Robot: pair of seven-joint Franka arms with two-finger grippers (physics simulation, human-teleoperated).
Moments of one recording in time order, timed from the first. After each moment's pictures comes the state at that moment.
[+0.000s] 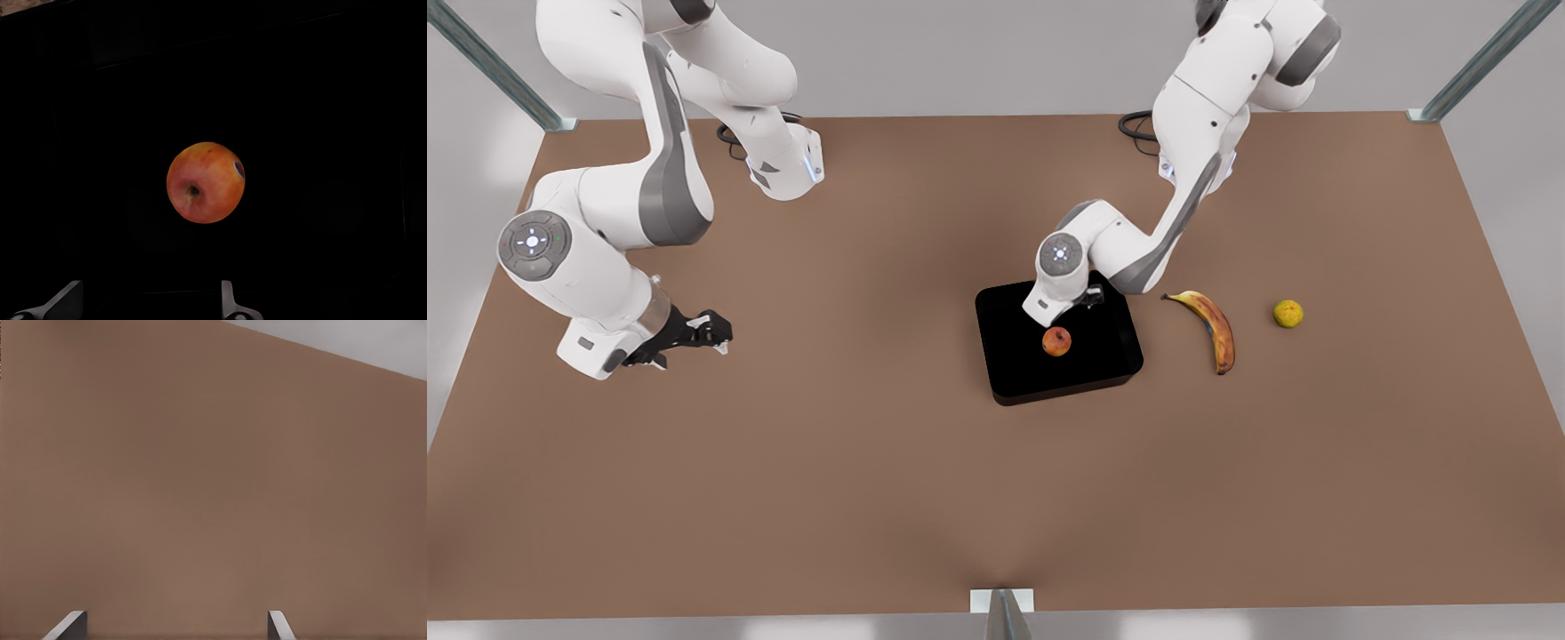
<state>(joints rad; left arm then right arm) -0.47 0.43 -0.27 -1.97 0.16 2.16 -0.86 -0.07 0.20 0.22 -1.54 -0.06 1.74 -0.12</state>
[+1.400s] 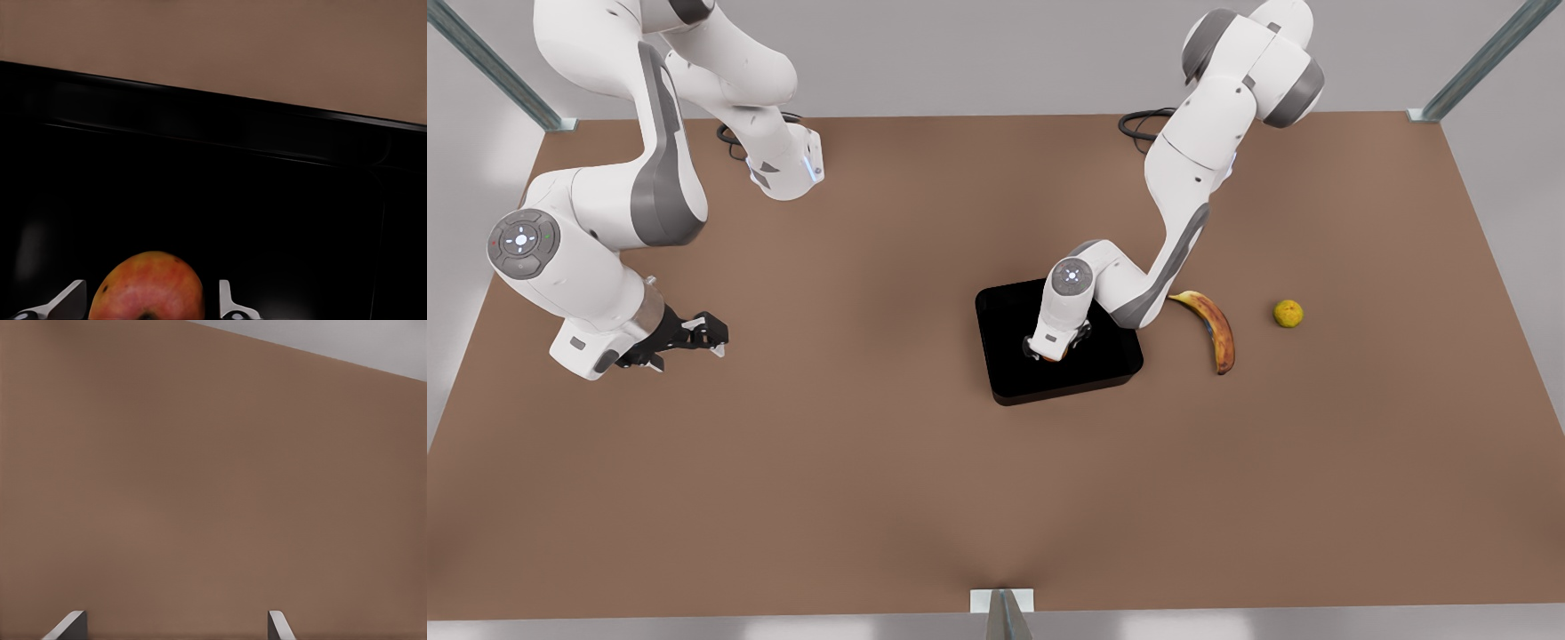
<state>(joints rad) -0.44 0.62 -0.24 -1.94 0.31 2.56 -1.22 -0.08 0.19 0.21 -1.54 -0.04 1.76 -0.12</state>
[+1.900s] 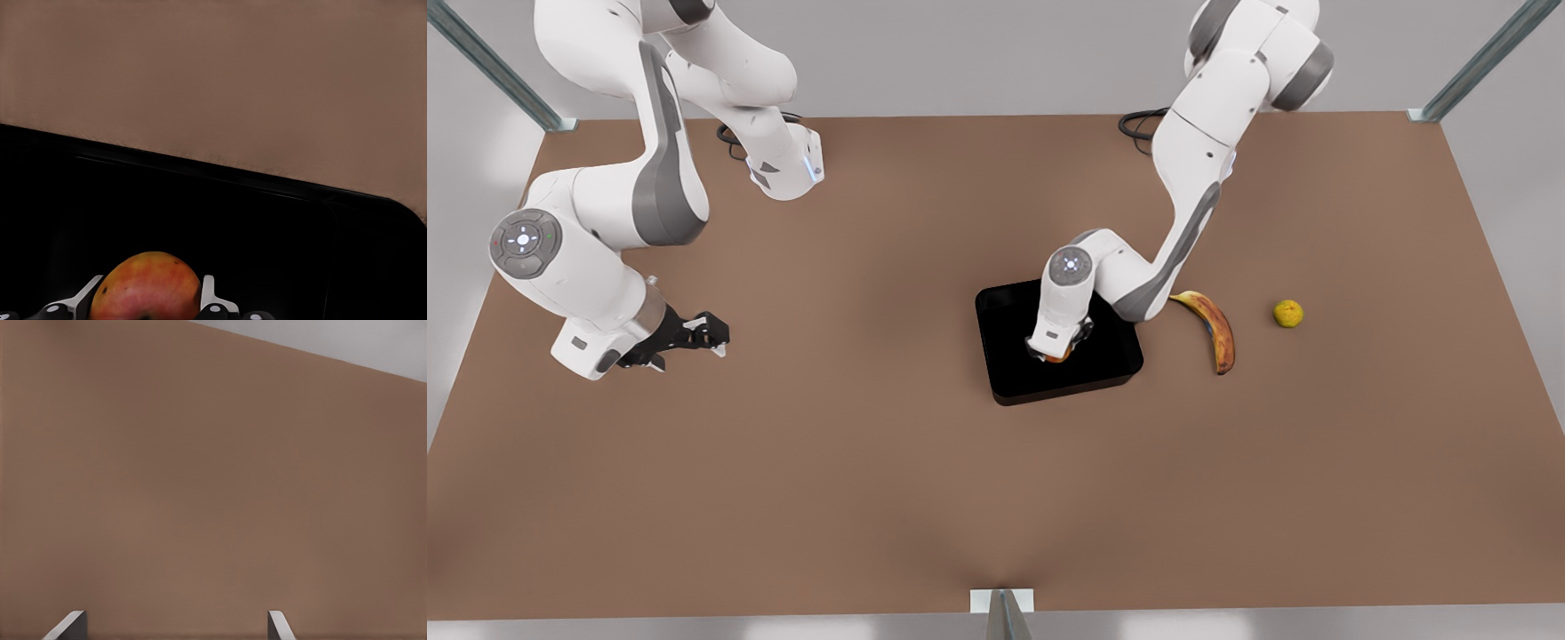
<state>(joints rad) -0.44 0.52 -0.25 -1.88 0.31 2.42 -1.25 -0.08 0.19 0.21 -1.54 -0.04 1.76 -0.12</state>
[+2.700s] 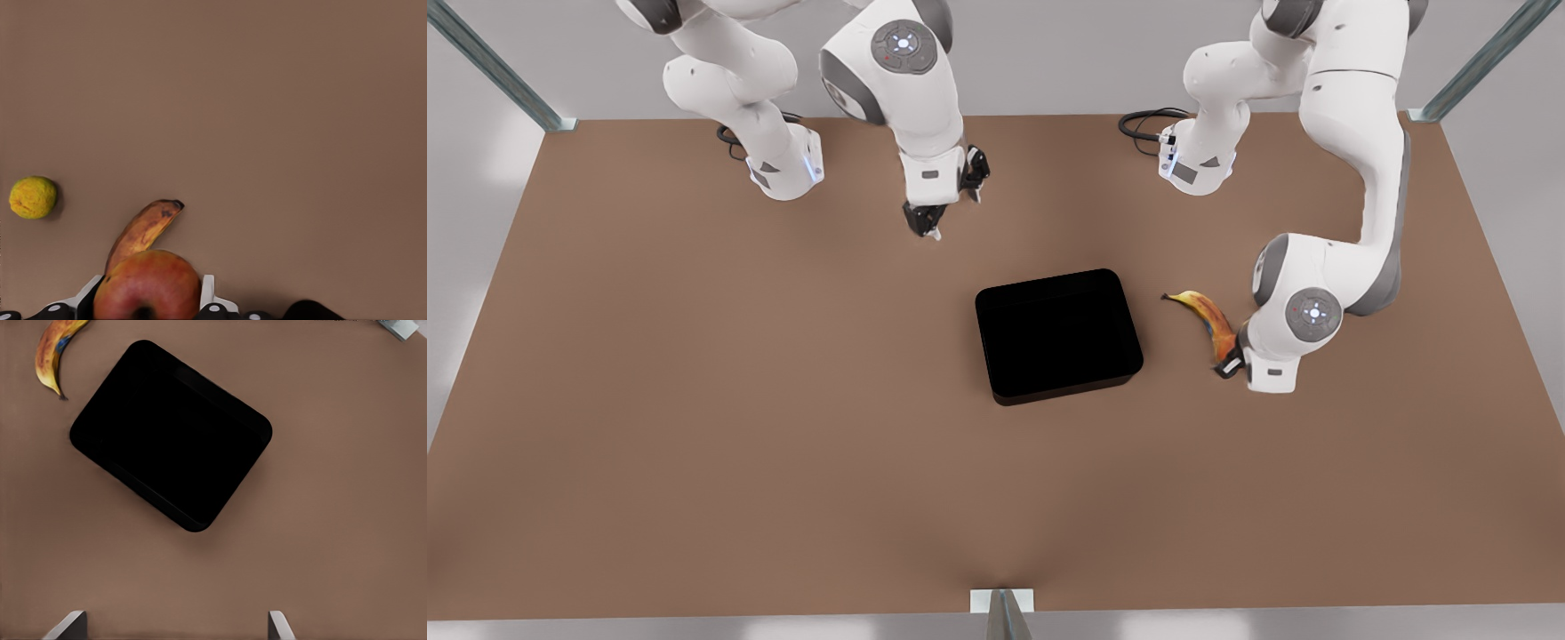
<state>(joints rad) 0.09 0.29 -0.24 -1.91 0.16 1.99 -0.91 0.29 0.16 0.62 -1.53 -0.03 1.73 0.11</state>
